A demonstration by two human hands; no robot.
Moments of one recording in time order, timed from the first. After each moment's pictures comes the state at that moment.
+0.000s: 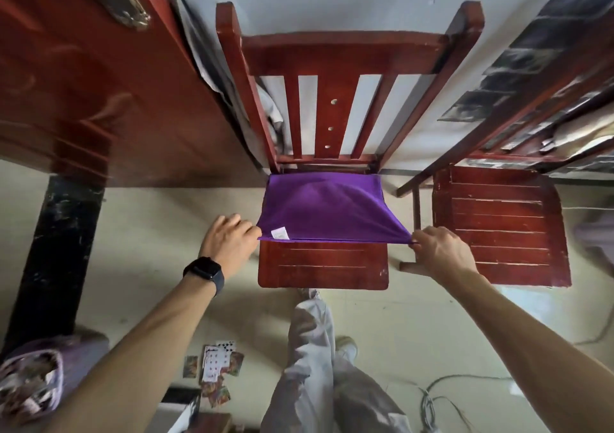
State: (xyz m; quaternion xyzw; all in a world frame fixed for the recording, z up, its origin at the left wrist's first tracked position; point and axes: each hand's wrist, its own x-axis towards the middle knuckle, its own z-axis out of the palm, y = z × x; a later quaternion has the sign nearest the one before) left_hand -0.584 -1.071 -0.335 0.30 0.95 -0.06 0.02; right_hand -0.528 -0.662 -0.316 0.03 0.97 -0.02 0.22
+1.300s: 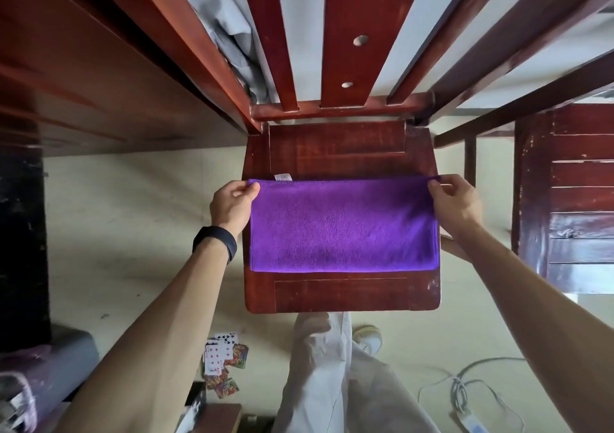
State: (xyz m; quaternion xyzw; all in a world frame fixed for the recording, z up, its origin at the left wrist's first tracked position) left_hand -0.689 -1.040 -0.580 -0.34 0.80 0.43 0.23; right_hand -0.633 -0.670 -0.572 0.43 0.80 -0.39 0.16
